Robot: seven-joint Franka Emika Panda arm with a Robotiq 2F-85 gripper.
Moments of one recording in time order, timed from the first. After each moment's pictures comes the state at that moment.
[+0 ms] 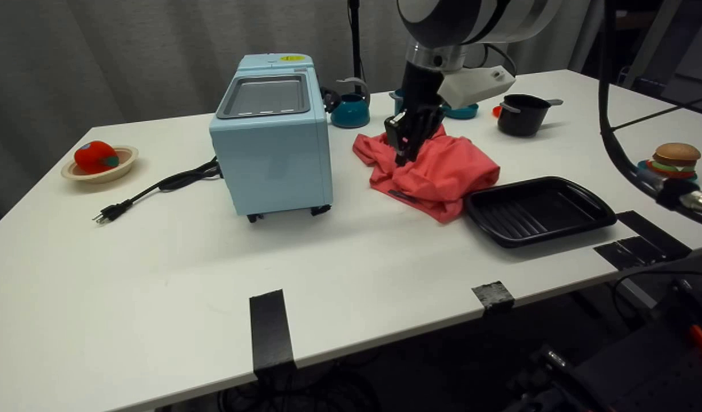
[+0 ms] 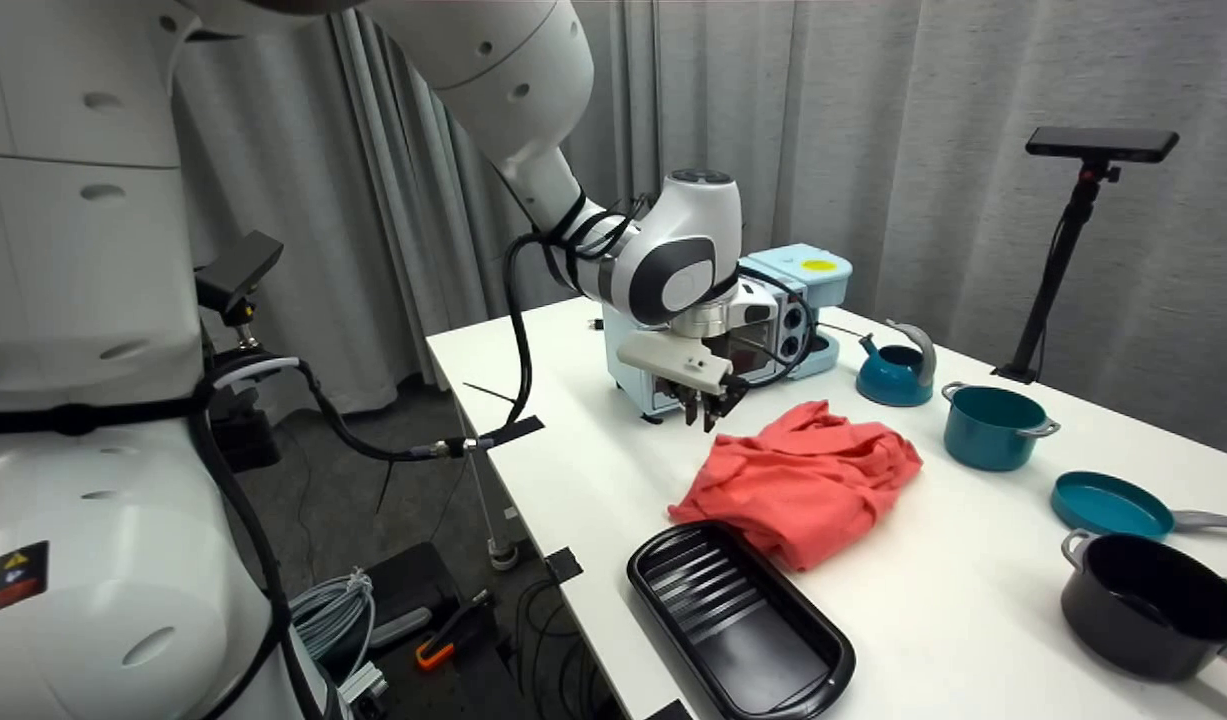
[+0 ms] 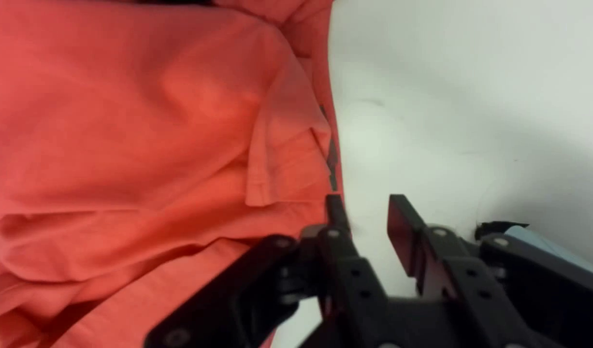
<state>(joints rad) 0.05 0.26 0.13 -2.26 0.10 2.67 -0.22</state>
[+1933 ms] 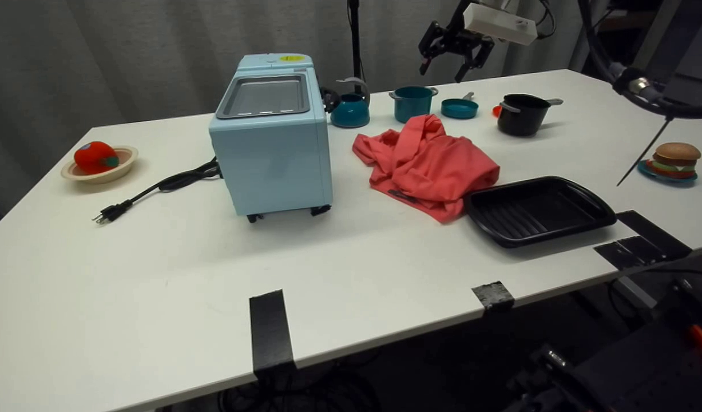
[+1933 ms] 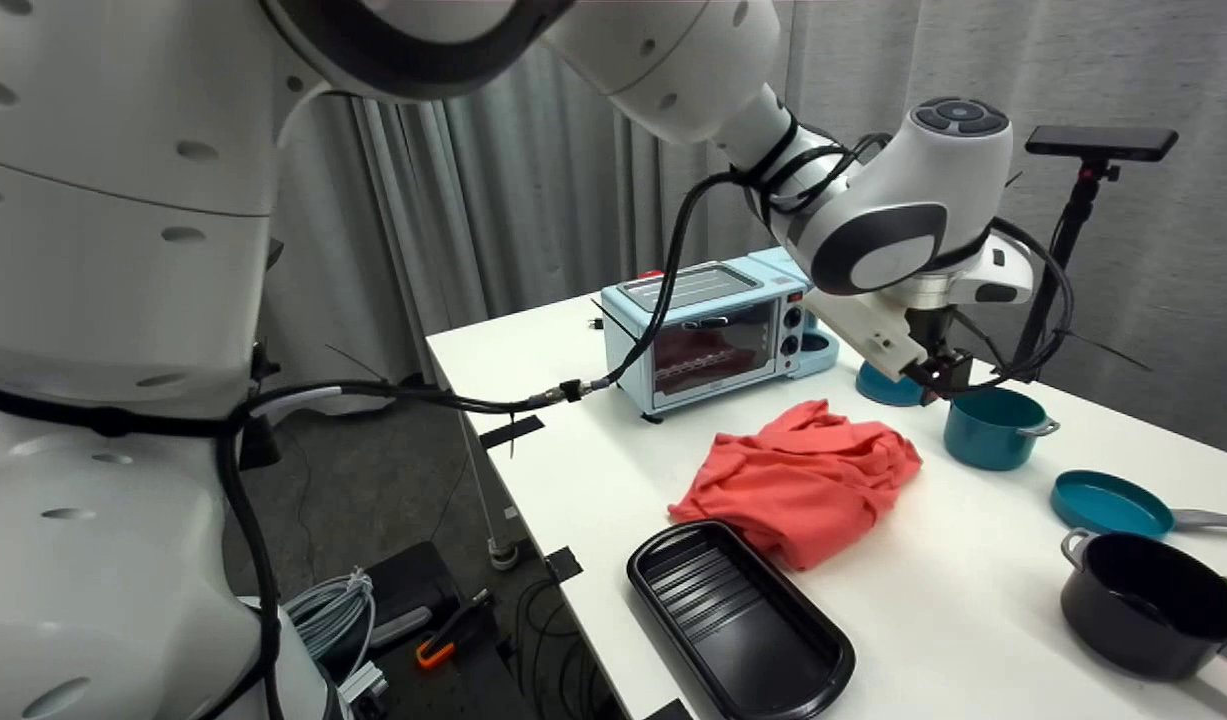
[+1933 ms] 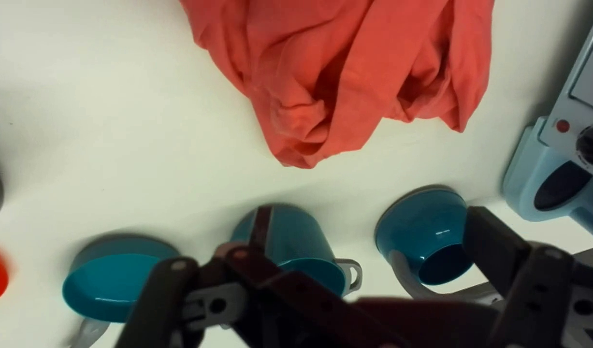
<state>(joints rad) -0.18 0.47 0.05 -1.80 0.40 2.61 -0.18</state>
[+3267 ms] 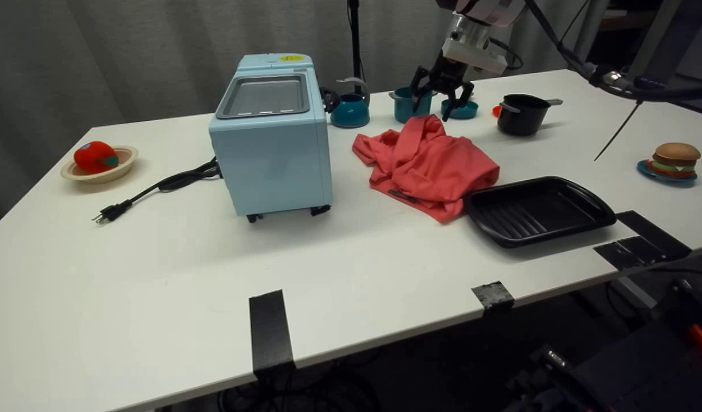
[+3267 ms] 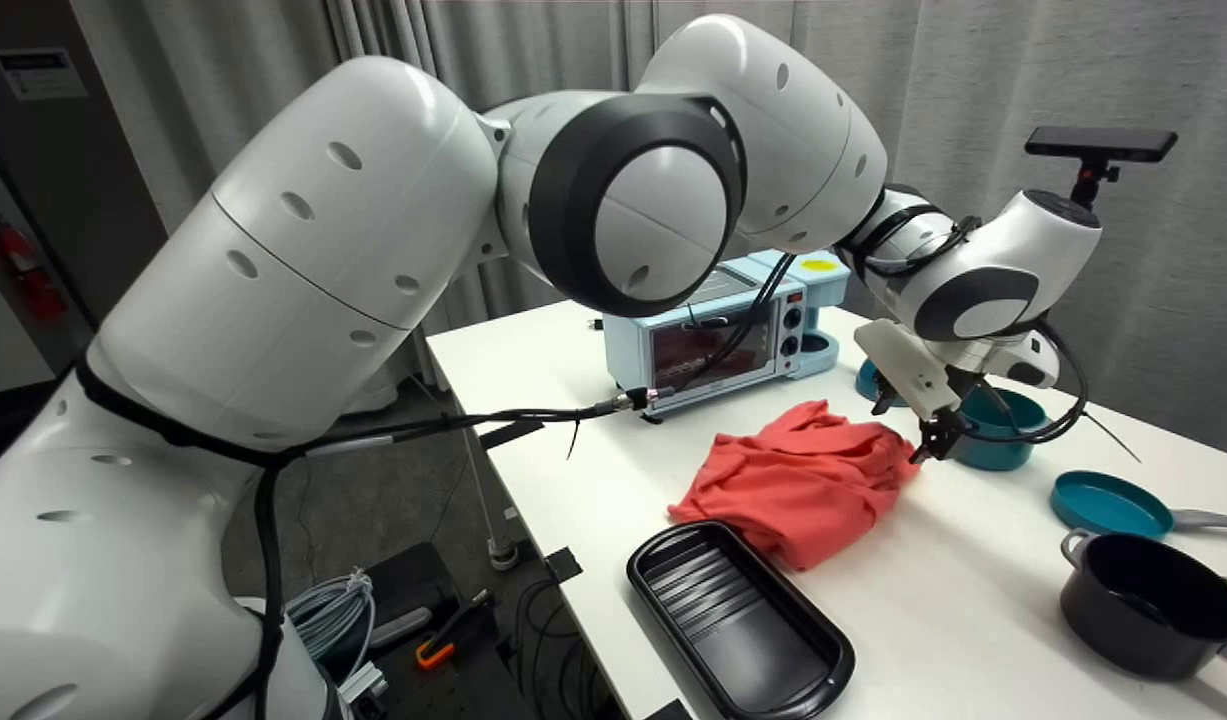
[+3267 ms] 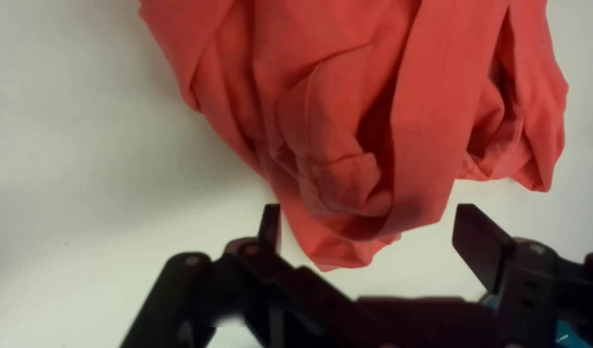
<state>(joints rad) -0.20 0.88 0.02 -1.25 0.35 2.13 0.00</state>
